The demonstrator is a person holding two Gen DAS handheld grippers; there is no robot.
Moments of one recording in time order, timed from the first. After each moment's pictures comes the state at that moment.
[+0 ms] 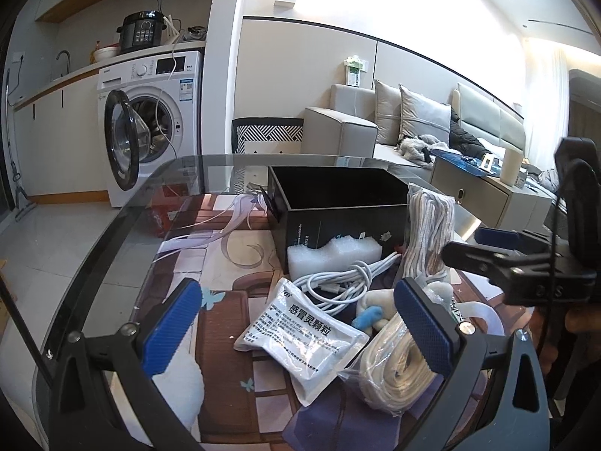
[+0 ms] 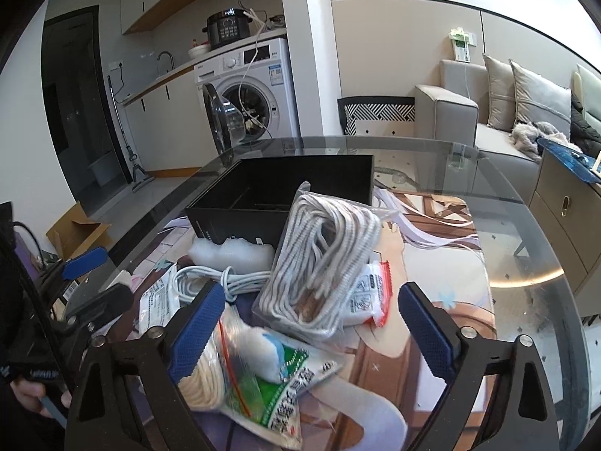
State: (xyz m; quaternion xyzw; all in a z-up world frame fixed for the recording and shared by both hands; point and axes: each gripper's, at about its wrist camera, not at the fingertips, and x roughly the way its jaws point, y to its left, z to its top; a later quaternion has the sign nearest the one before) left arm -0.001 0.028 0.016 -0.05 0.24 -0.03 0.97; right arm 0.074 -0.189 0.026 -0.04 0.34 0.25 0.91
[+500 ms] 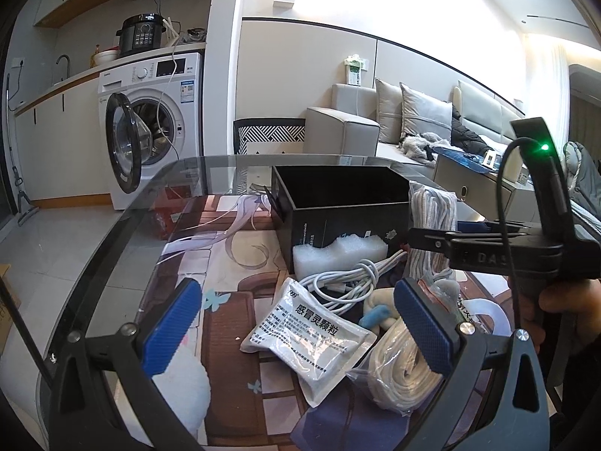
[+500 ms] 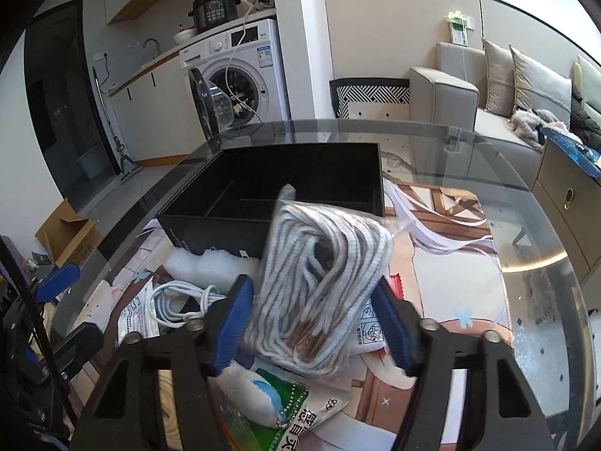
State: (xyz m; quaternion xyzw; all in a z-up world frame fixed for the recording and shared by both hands) left arm 0.001 0.031 0.014 -0.04 0.25 -0.03 0.97; right arm 0.112 -0.166 0.013 -0.05 0.38 0.23 0.90
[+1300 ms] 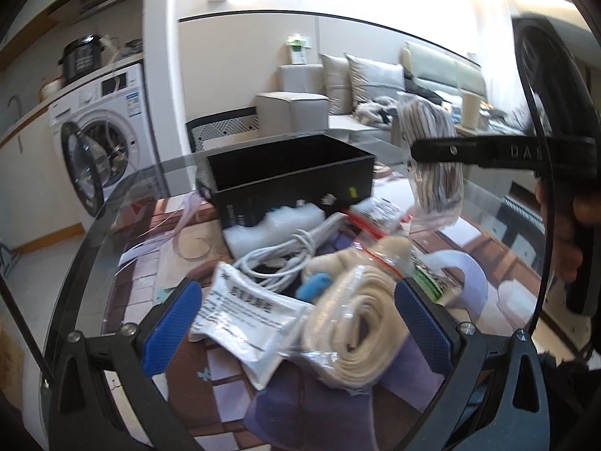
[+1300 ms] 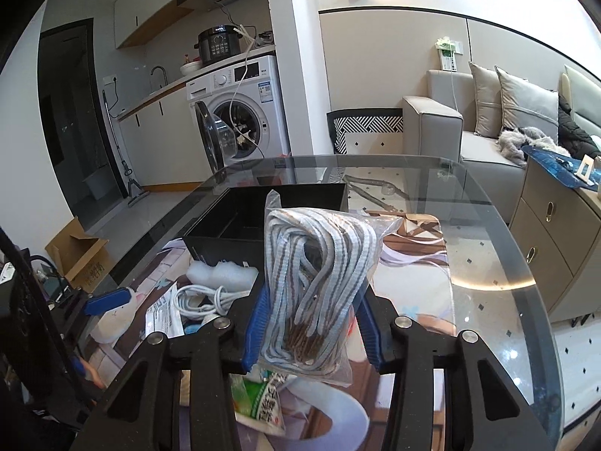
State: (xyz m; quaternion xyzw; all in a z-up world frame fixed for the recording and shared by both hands) left arm -0.008 -0.022 0.009 0.05 0.27 -0.11 0.95; right arm 0.063 -0.223 0.059 -0.03 0.32 0.24 0.92
